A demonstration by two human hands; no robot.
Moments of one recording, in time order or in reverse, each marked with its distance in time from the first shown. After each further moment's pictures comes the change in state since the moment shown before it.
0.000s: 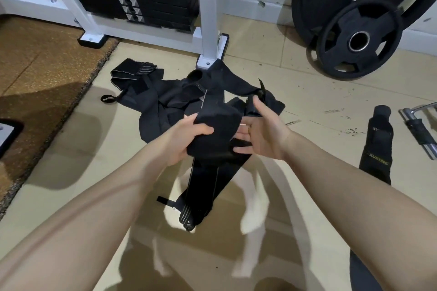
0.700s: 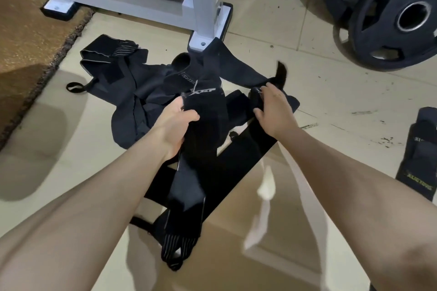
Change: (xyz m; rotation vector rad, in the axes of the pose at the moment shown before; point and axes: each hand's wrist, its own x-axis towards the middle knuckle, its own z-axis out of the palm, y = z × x) left_hand 0.103 -0.007 0.003 -0.047 0.266 0.109; right_hand 0.117 -0.015 -0.106 -1.403 0.750 -0.377
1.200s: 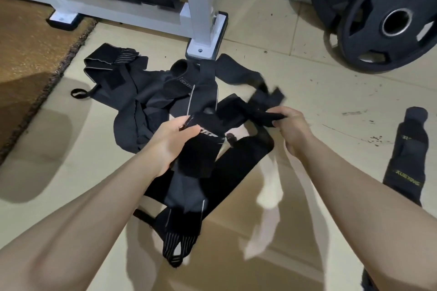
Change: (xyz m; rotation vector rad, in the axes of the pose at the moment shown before) left_hand -0.026 -0.010 -0.005 0.251 0.010 -0.050; right_hand -0.040 0.014 -0.022 1.097 0.027 0.441
